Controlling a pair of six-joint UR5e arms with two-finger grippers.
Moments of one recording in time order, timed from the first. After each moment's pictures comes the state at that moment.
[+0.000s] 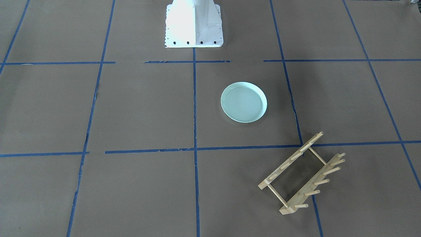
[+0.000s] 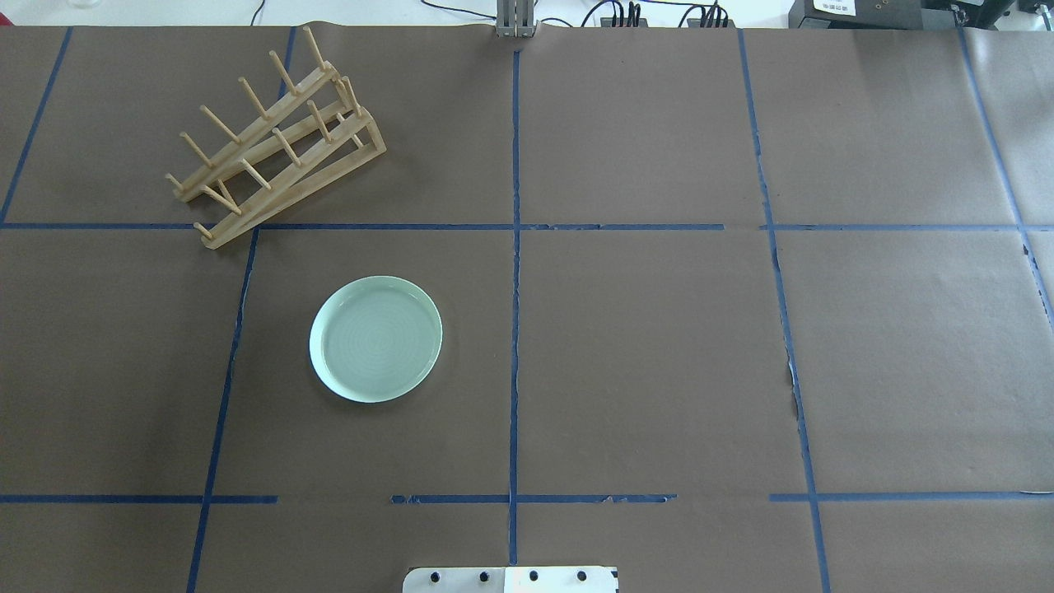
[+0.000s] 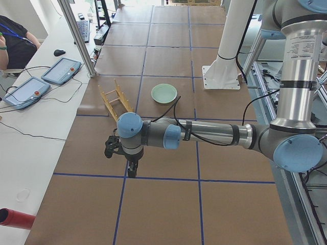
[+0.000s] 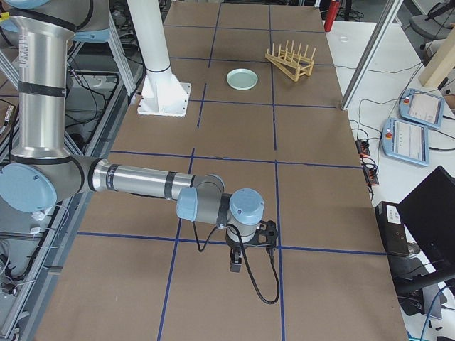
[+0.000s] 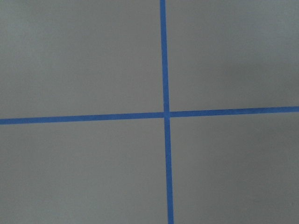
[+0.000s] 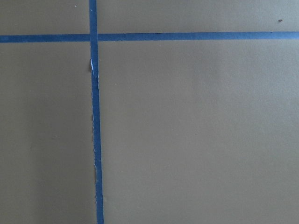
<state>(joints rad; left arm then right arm) -1.54 -1.63 -1.68 -1.61 -2.35 -0.07 1.61 -1.68 1.60 -1.60 2.30 -0.07</state>
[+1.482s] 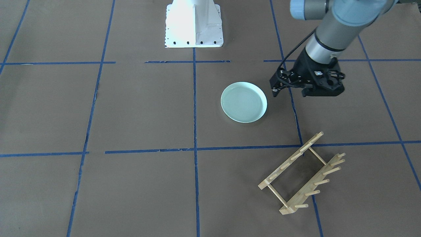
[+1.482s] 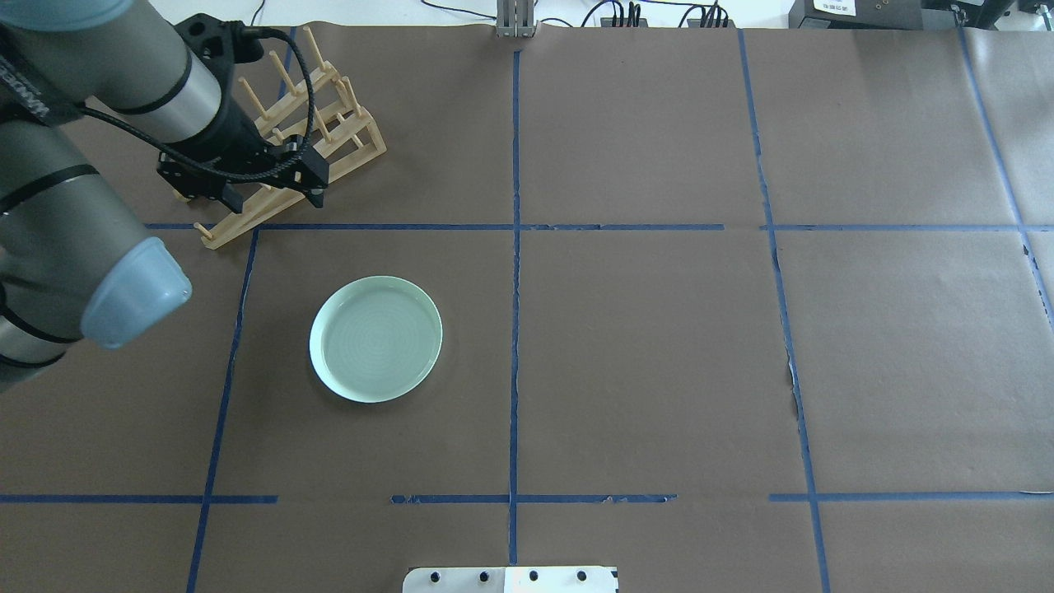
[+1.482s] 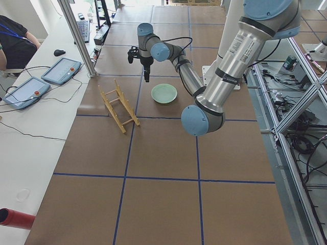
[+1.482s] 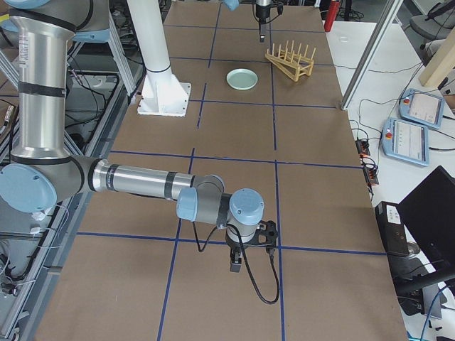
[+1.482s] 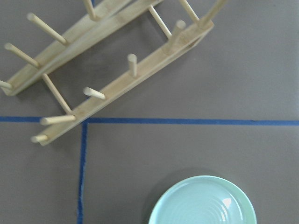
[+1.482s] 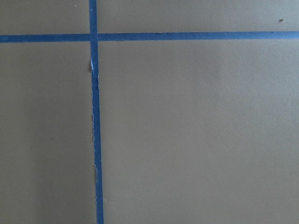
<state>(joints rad) -0.84 -2.13 -1.92 -1.38 -2.12 -1.02 1.61 -1.68 1.60 -1.60 2.30 -0.07</state>
